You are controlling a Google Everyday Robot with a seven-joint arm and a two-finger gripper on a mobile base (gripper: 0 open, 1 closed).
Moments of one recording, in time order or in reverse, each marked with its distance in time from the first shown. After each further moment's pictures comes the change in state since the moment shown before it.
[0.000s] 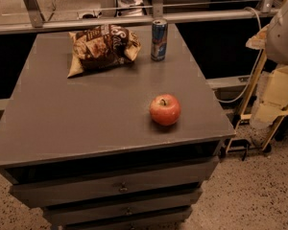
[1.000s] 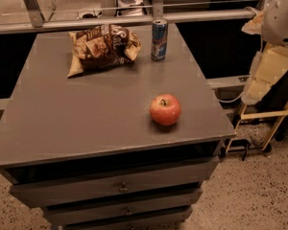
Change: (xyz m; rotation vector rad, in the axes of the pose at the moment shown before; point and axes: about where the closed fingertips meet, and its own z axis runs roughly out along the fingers) arm -0.007 -0.048 0.006 0.032 -0.089 0.010
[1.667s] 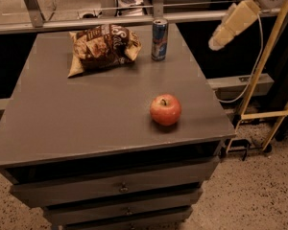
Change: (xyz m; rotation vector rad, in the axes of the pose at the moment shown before) arm -0.063 -0.117 0.005 0.112 -0.325 0.078
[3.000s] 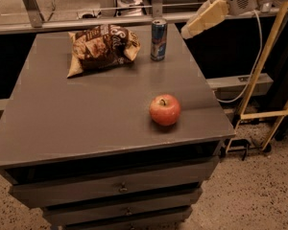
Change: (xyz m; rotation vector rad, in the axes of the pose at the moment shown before) arm -0.059 -0.017 0.054 -0.148 -0.429 0.064
